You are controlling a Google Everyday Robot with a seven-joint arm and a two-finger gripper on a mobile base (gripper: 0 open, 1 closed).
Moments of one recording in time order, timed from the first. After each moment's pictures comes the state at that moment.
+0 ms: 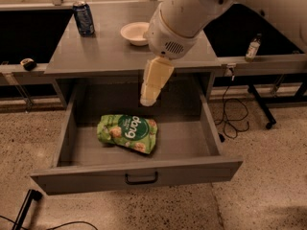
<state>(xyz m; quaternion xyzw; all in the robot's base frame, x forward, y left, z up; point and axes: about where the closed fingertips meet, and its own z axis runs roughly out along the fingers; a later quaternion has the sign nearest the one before) 0.537 0.014 0.947 -0.70 0.66 0.04 0.27</state>
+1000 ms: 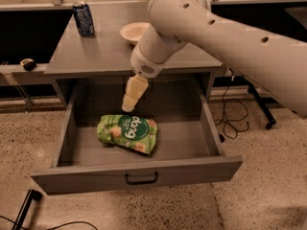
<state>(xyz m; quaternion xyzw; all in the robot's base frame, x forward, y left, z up) 0.616 0.061 0.843 -0.67 0.69 0.08 0.26</state>
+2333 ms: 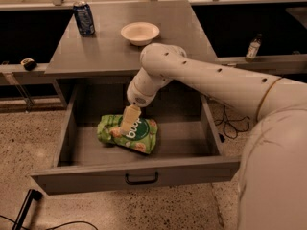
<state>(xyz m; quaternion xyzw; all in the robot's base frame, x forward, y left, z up) 0.641 0.089 0.698 -0.67 0.69 0.14 0.22</state>
